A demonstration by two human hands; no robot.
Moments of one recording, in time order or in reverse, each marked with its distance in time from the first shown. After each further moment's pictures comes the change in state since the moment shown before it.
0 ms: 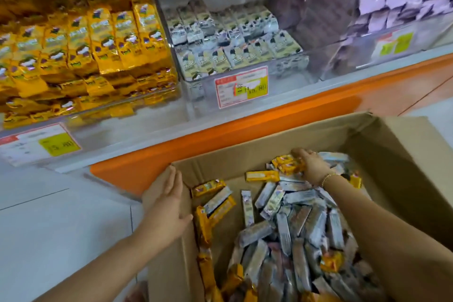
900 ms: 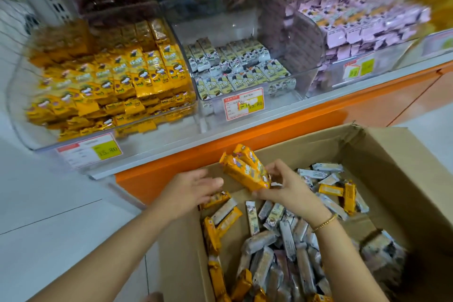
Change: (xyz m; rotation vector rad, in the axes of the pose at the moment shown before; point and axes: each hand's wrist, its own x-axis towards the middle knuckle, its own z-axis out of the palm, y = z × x) left_hand -0.036 0.039 -0.063 -0.934 -0.066 0.055; right_hand -0.159 -0.128 -0.048 0.862 0.149 -0.249
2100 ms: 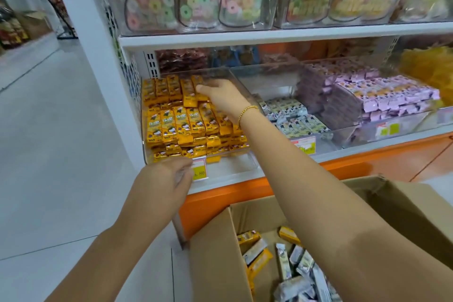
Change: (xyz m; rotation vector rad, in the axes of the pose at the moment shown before) left_hand -0.101 0.028 -0.138 0.696 0.720 0.571; right_hand 0.119 -0.311 0.101 0.018 0.051 -0.300
